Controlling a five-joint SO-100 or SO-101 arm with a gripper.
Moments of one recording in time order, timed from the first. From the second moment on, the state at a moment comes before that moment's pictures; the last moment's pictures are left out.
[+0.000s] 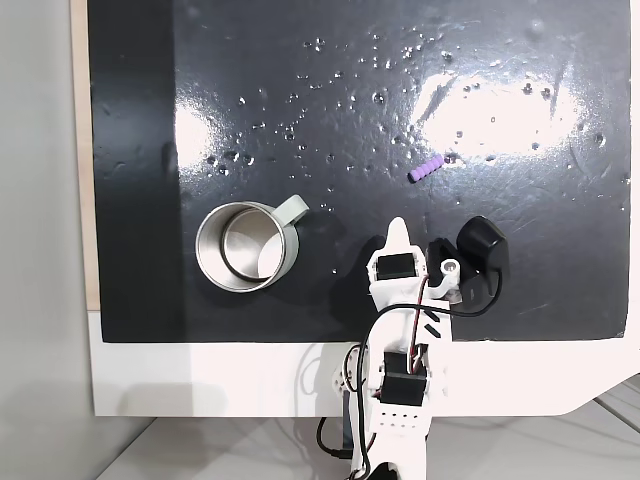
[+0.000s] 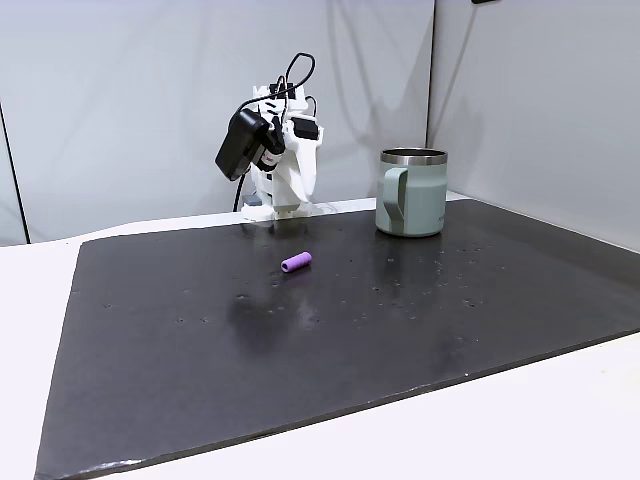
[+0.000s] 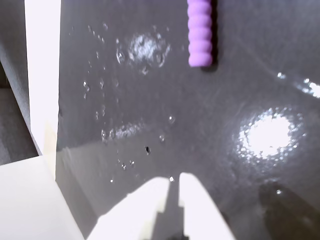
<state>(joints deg) 5.8 189.4 168.6 59.3 -19.0</state>
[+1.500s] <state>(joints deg) 12.3 93.8 113.9 51.9 -27.3</state>
